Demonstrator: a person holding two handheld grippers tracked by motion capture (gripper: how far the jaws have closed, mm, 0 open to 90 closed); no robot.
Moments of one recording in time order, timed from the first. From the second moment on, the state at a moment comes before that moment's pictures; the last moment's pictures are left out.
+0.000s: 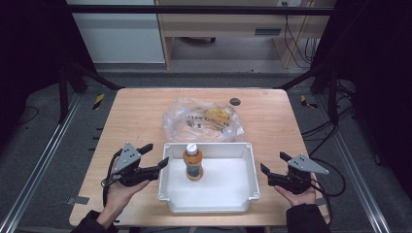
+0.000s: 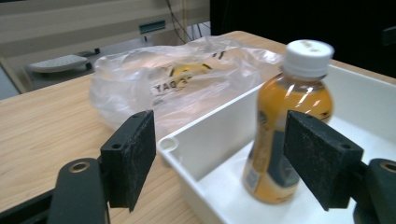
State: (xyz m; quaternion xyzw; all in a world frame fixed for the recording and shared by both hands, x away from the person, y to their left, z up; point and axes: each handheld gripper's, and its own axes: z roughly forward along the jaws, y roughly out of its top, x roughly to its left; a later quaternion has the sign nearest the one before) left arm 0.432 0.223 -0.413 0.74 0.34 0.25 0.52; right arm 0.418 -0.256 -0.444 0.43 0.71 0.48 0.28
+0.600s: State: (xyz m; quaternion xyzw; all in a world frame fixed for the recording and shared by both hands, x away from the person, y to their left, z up) left arm 0.435 0.272 -0.449 0.74 0.38 0.27 0.48; right arm 0.417 -0.257 -0.444 0.43 0.71 0.48 0.28
